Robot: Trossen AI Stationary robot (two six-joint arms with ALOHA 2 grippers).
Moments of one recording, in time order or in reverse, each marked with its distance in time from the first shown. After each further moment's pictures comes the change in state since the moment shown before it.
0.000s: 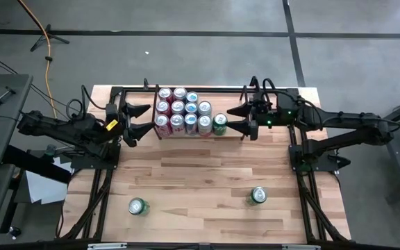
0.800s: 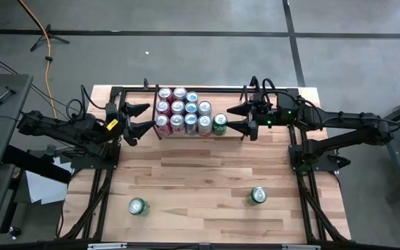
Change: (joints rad) left arm 0.000 0.002 0.000 0.002 -0.031 0.002; right arm 0.000 0.000 0.000 0.006 0.001 -0.054
